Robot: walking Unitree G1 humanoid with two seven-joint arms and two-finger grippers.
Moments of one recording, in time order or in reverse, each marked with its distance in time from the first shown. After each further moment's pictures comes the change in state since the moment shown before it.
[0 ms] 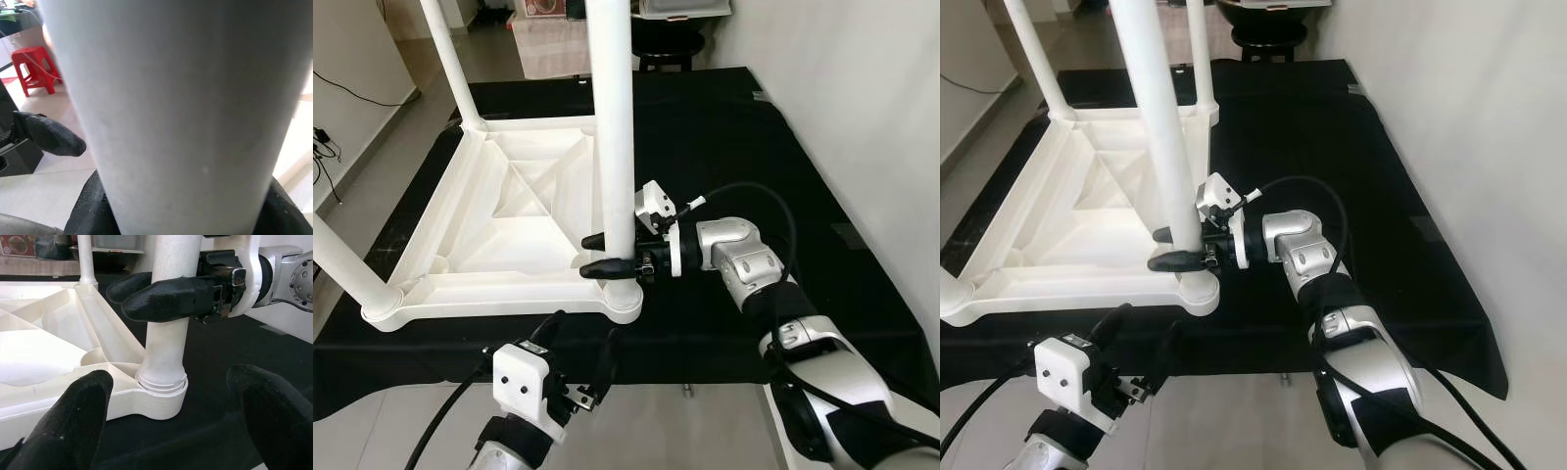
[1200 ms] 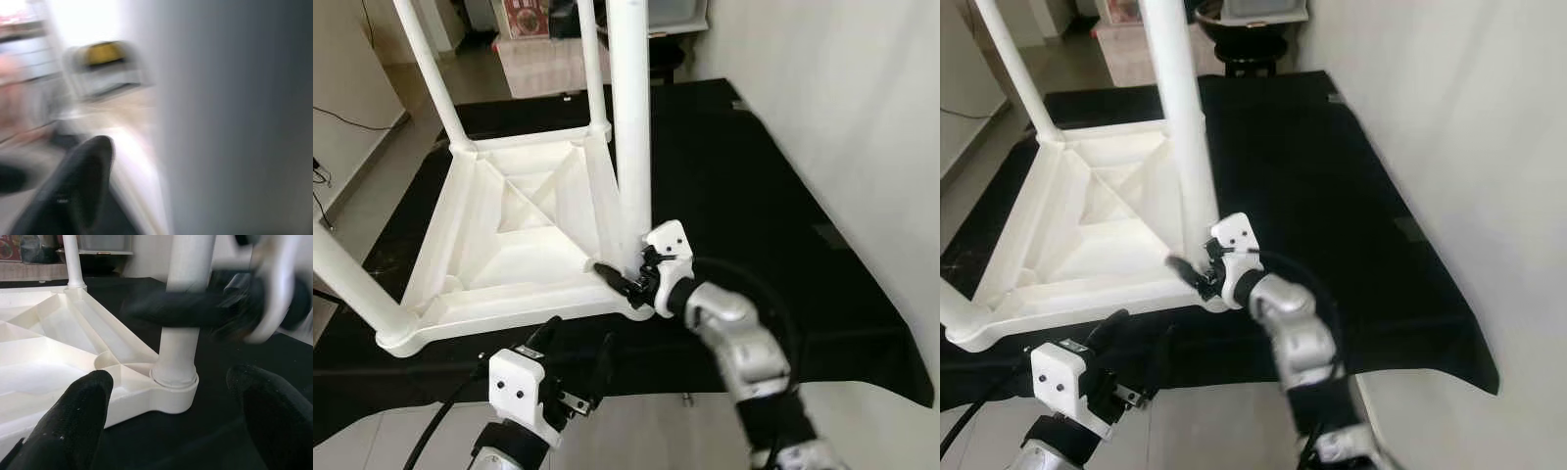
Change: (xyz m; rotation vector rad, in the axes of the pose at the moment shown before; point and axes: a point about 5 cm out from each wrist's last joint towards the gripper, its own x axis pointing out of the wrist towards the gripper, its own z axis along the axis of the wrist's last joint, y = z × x) left arm 0.003 0.005 0.002 0.013 -0.010 -0.008; right arm -0.004 0.037 0.003 -0.001 -0.091 -0.286
